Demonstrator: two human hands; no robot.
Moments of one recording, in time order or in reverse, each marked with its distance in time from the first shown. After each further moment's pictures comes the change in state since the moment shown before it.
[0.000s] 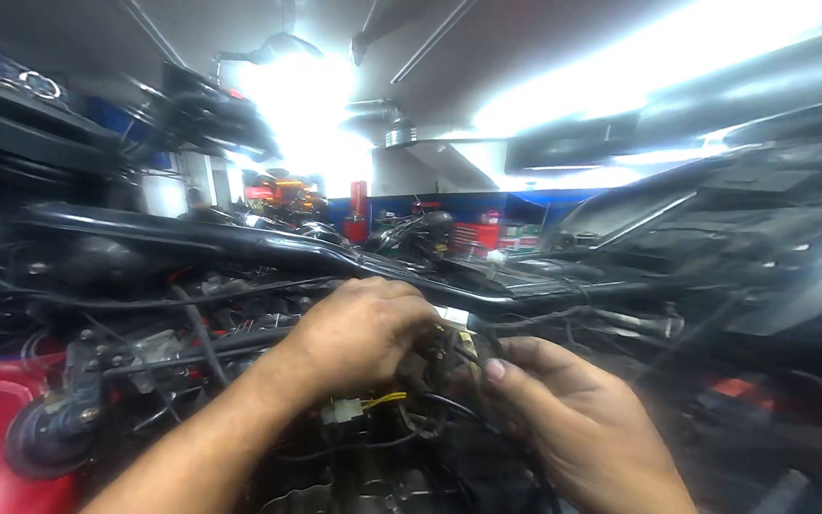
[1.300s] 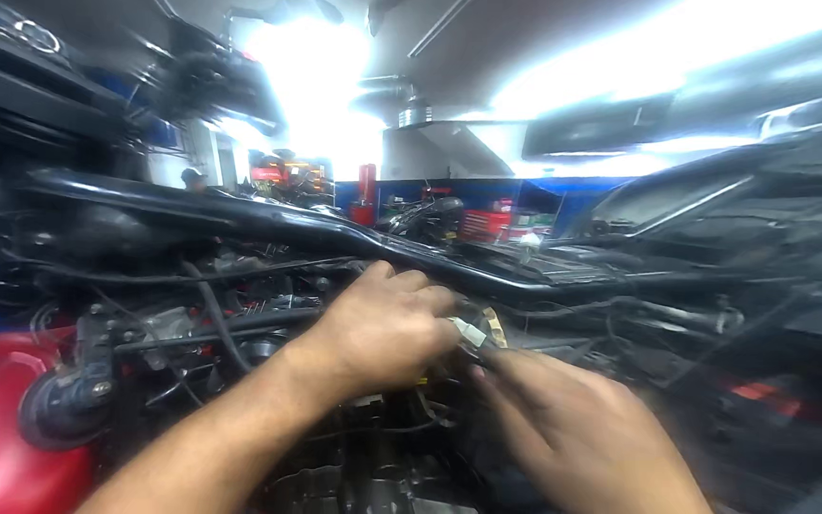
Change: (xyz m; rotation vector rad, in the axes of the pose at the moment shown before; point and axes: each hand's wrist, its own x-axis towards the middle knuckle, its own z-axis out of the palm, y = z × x) left_hand -0.006 0.003 0.014 0.361 -0.042 0.169; right_hand -0.003 0.003 0.009 -1.162 -0.119 -0.436
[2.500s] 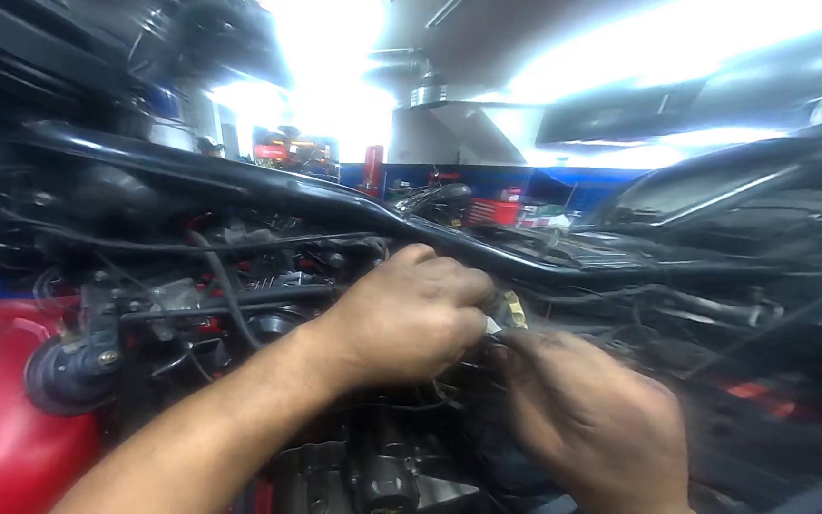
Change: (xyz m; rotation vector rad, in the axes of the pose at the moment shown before) left_hand -0.006 0.000 0.005 -0.155 0.162 0.084; right_hand -0.002 -0.003 0.016 0.025 0.270 -0.108
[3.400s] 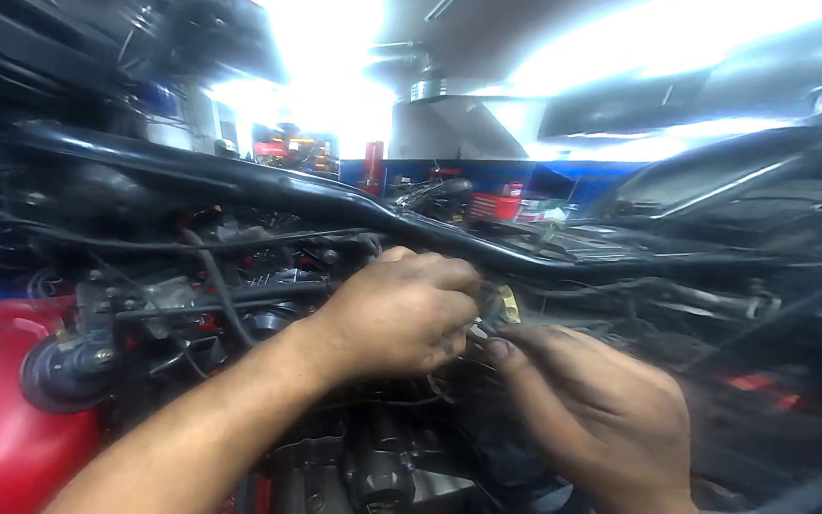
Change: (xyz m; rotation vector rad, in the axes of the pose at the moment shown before) left_hand 0.000 0.001 0.001 -0.147 -0.046 -0.116; right_hand 0.001 0.007 -0.001 0.344 0.026 0.102
